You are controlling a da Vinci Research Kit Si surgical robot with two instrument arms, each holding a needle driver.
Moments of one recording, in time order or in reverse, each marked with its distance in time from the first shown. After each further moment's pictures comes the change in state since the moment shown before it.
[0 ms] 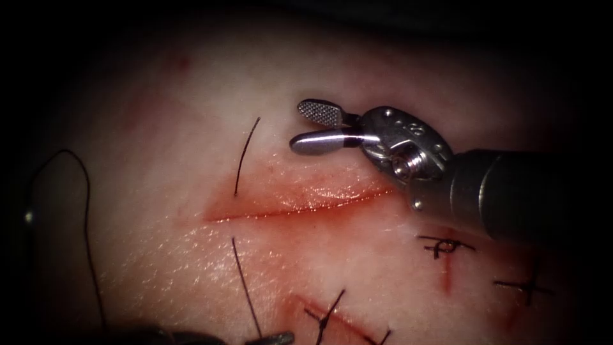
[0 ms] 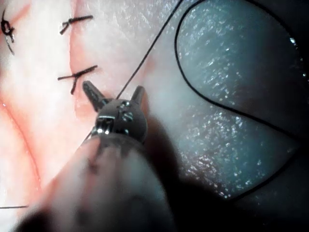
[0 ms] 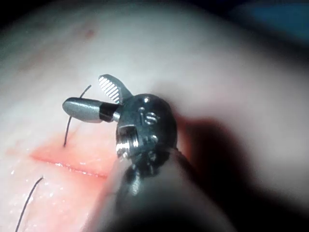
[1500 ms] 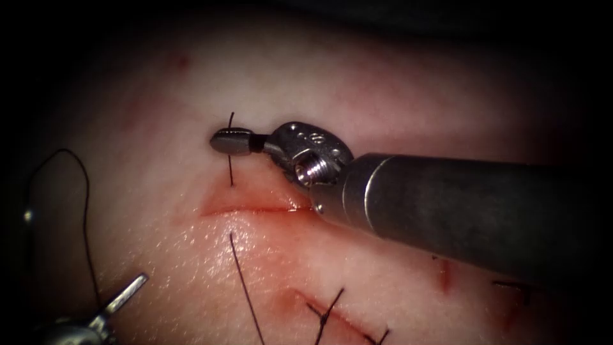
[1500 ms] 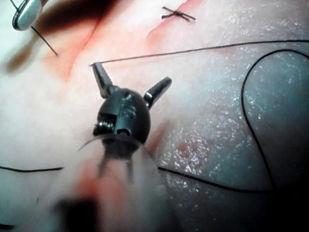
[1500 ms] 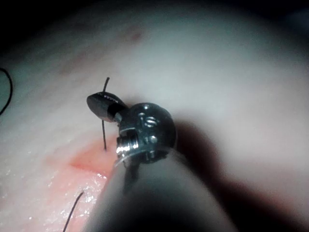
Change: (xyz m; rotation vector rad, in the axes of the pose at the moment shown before) right arm -0.004 -0.001 0.010 -0.004 -0.066 0.031; left arm -0.003 -0.003 -0.014 0.181 0.050 -0.663
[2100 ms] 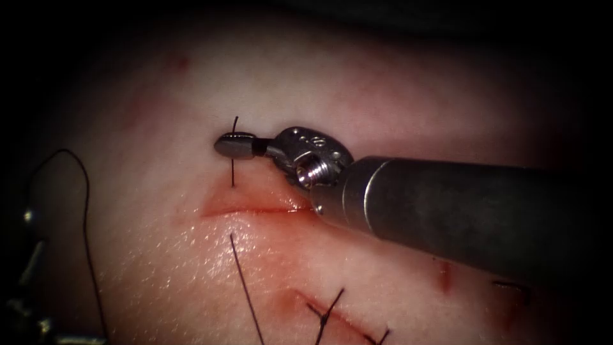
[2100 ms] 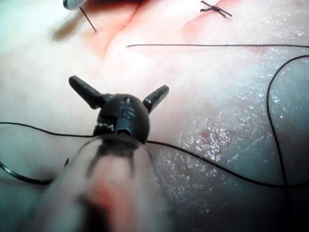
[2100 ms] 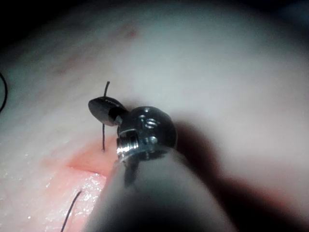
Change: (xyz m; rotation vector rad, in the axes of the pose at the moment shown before) right arm 0.000 0.001 0.000 -0.072 -0.016 0.022; left arm -0.001 -0.003 -0.006 0.300 -0.090 -0.184
